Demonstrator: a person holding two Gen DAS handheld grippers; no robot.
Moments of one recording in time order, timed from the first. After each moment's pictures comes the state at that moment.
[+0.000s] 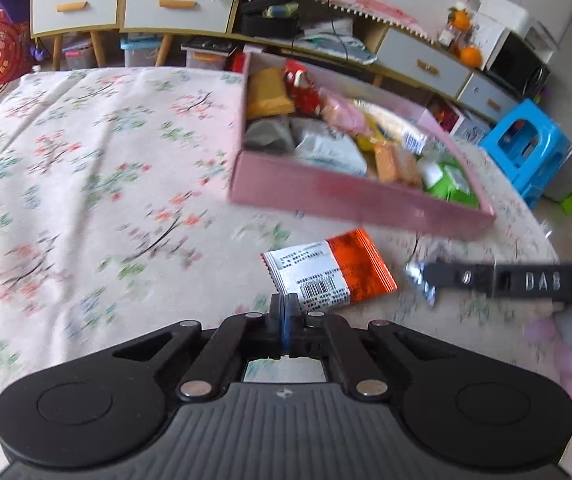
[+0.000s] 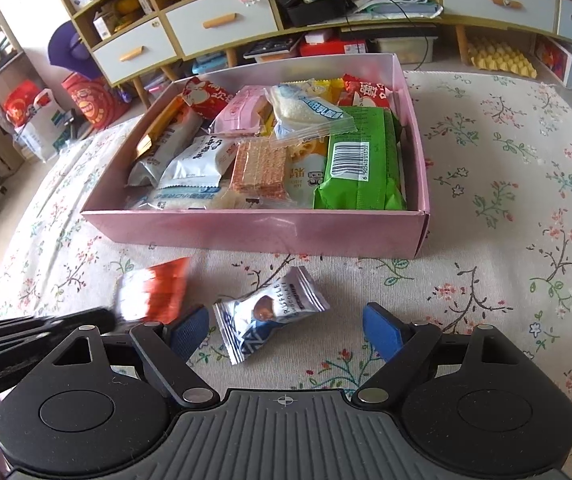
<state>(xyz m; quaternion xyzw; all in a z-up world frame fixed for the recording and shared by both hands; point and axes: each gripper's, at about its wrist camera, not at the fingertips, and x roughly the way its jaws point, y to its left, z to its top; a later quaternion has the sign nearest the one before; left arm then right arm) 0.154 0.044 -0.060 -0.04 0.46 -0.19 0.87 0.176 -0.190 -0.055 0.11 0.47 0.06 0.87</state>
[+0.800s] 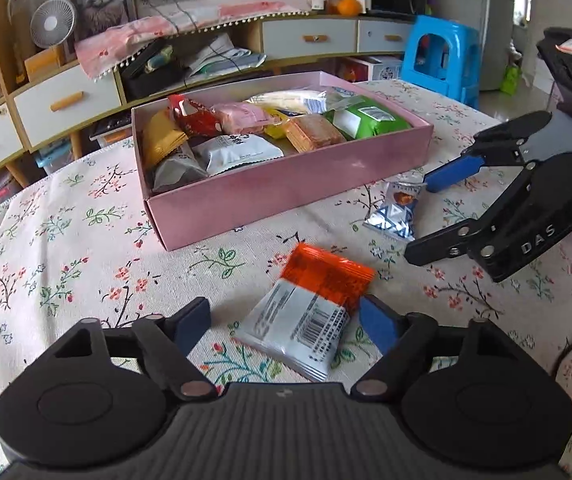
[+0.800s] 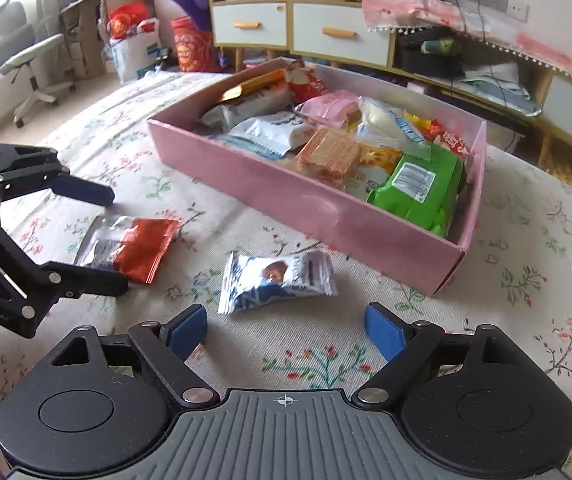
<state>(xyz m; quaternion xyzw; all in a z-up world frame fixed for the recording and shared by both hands) 0.153 0.012 -0.070 0.15 0.36 -0.31 0.87 0.154 -0.182 -0.068 -0.06 0.41 0.18 0.89</state>
